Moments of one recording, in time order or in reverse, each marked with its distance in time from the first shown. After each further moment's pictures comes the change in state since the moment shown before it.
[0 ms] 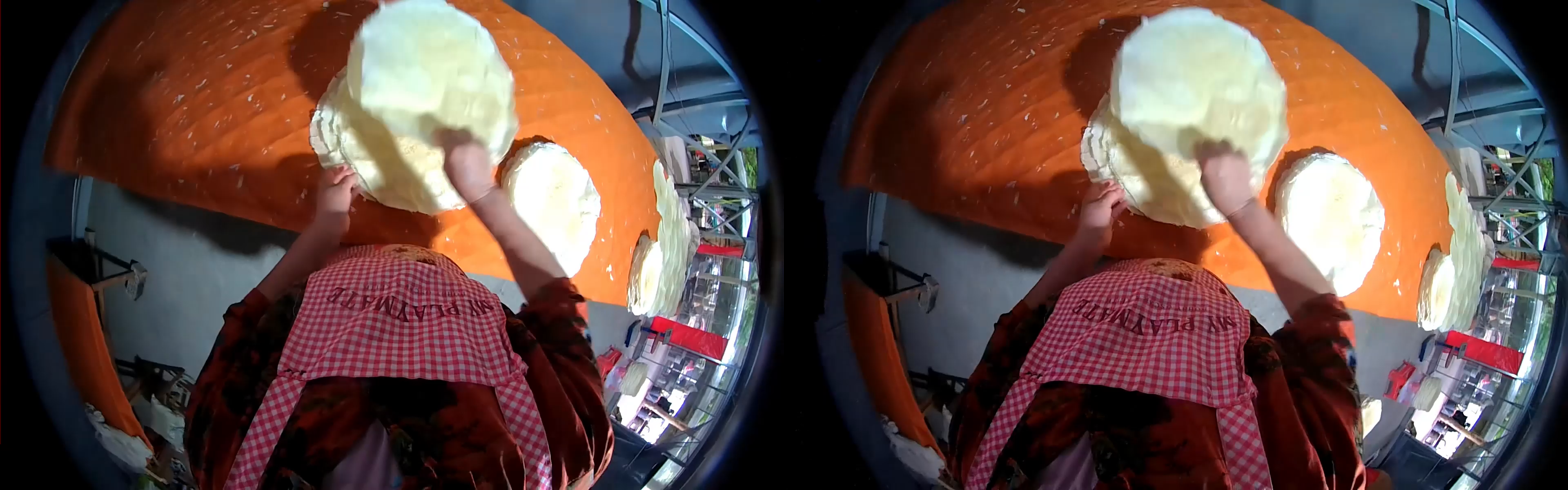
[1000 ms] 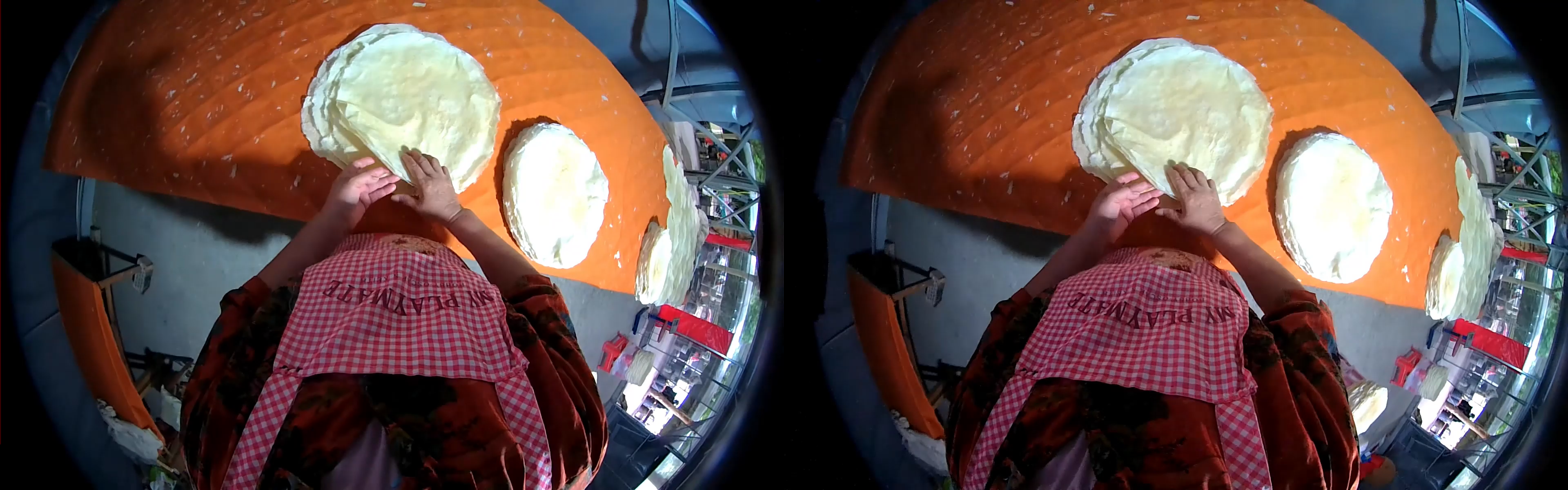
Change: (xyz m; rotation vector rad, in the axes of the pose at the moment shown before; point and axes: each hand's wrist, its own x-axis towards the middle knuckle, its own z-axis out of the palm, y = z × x) left_hand -0.018 -0.009 0.026 -0.185 -0.337 -0.280; right_hand -0.080 -0.046 0.049 0.417 -0.268 0.159
